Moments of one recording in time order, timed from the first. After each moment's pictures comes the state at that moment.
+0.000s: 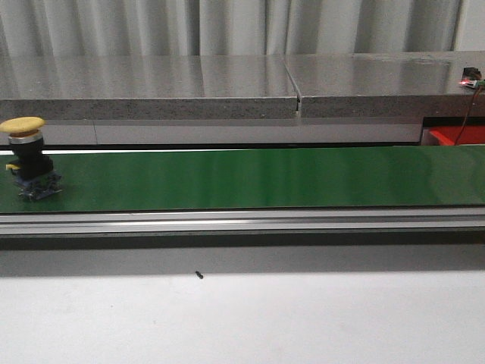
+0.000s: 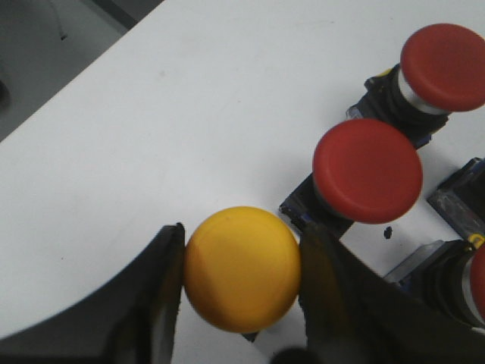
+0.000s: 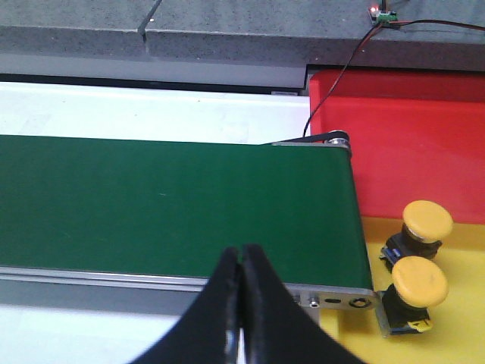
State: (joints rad) left arm 0.63 1.76 -0.99 -0.36 0.20 0.24; right arm -0.09 0.55 -0.44 0.33 0.37 -0.27
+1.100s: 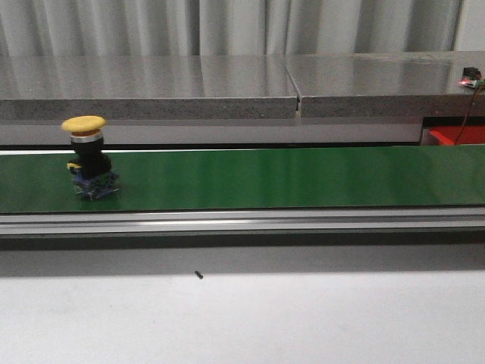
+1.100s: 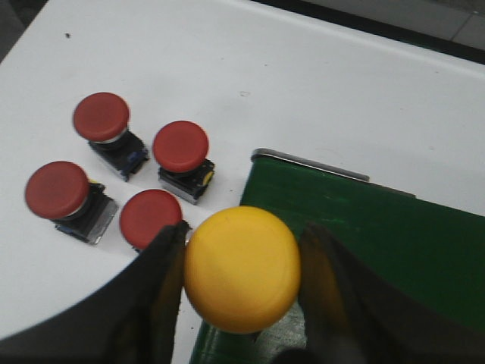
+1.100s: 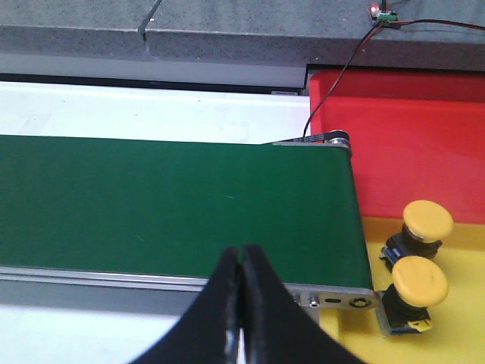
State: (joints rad) left arm 0.34 1.40 -0.99 -0.30 0.46 0.24; right arm -0.09 0.55 -0.44 0.33 0.37 -0.27
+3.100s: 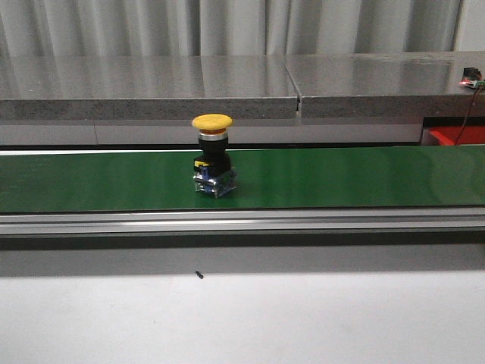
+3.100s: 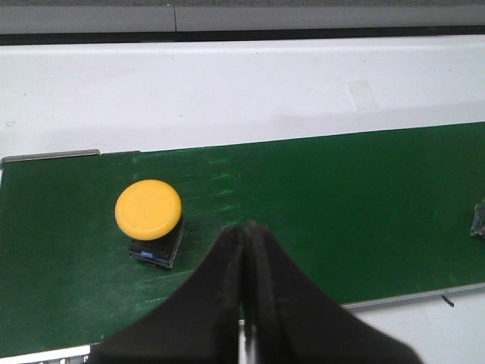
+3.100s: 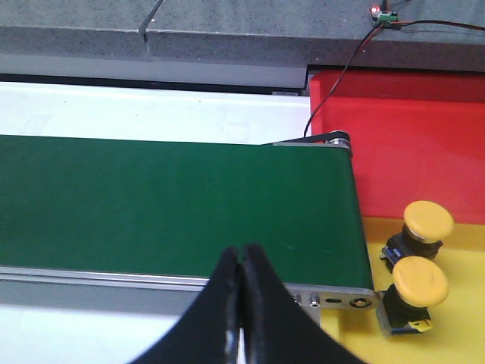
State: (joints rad) left arm -0.01 1.03 -0.88 -0.36 0.63 0.29; right arm -0.09 0.55 -0.44 0.33 0.37 -0.27
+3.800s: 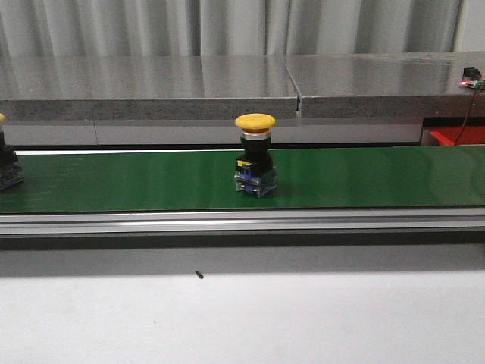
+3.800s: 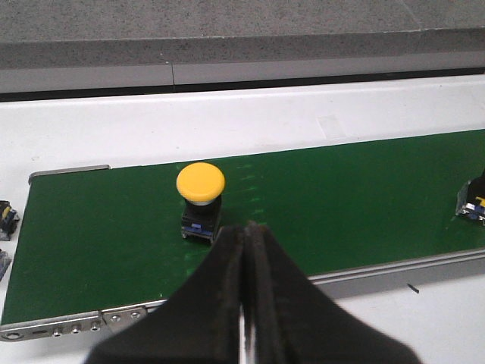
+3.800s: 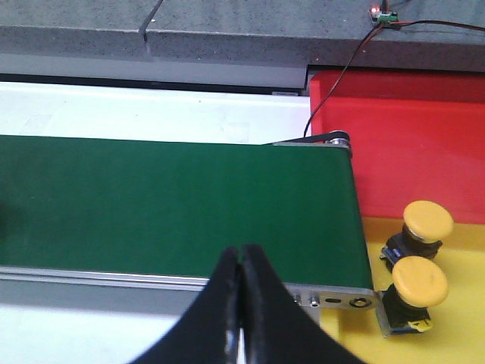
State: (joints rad) left arm -0.01 0.67 -0.73 -0.37 0.67 0.29; right arm -0.09 0.55 -0.44 0.33 0.37 -0.27
